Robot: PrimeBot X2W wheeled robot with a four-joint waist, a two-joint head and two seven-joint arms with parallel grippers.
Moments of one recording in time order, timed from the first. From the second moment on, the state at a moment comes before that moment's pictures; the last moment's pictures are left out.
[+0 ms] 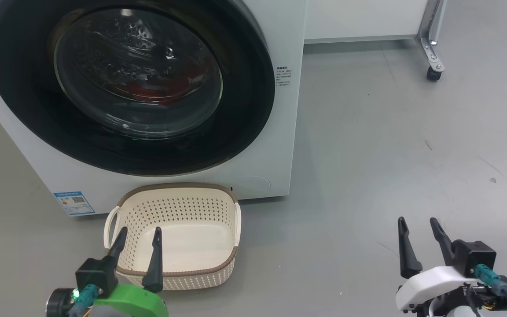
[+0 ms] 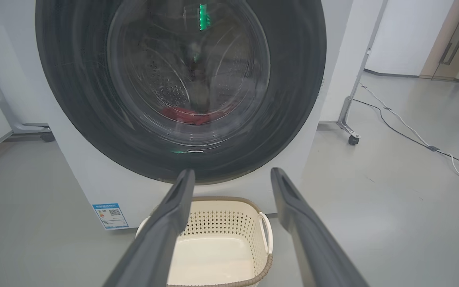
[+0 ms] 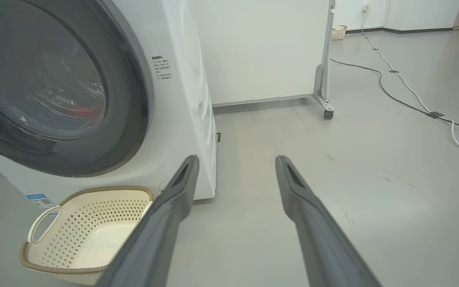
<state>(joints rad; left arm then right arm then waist) -0.03 0.11 -0.32 0.23 -0.47 0.06 -0.20 0.03 -0.15 0.24 0.24 0.47 -0.04 -0.20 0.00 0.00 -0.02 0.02</state>
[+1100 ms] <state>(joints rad) -0.03 0.09 -0.33 0.31 -0.34 0.10 -0.25 0.05 -0.12 0.25 0.24 0.30 -0.07 -0.25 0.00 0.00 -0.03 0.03</state>
